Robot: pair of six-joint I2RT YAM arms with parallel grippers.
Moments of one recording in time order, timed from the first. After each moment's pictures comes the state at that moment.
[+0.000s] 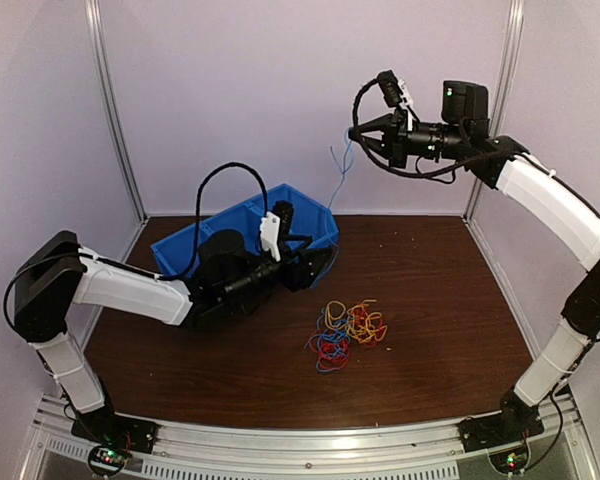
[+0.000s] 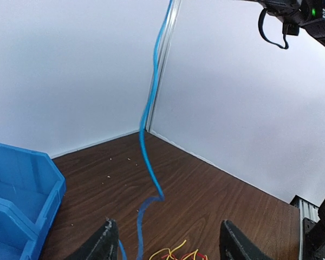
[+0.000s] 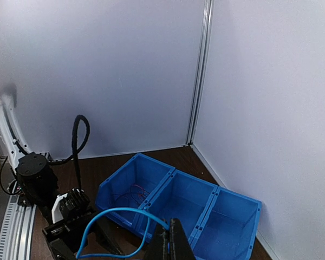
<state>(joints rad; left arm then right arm) -0.95 1.73 0.92 0.86 0.03 -0.23 0.46 1.63 1.77 -0.25 -0.76 -0.19</state>
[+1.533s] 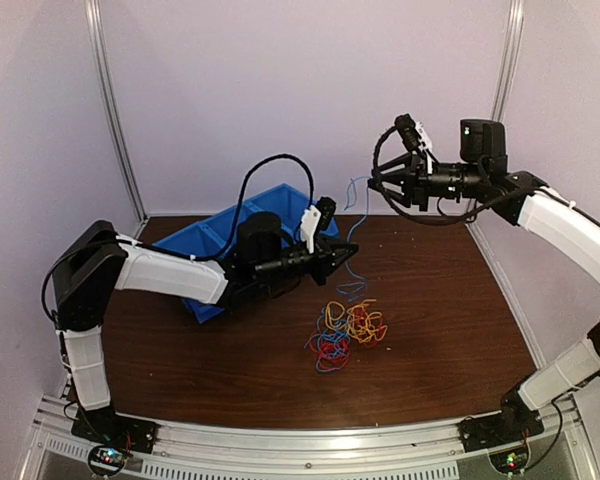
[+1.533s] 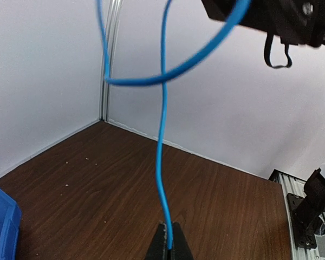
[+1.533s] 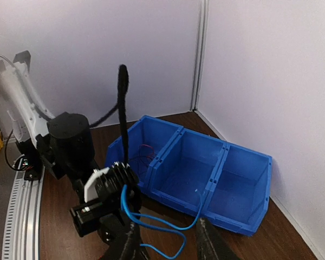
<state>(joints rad) -0.92 1.95 1.22 0.73 0.31 -0.18 0.44 1.42 1.43 -0.24 -0.77 -0.23</state>
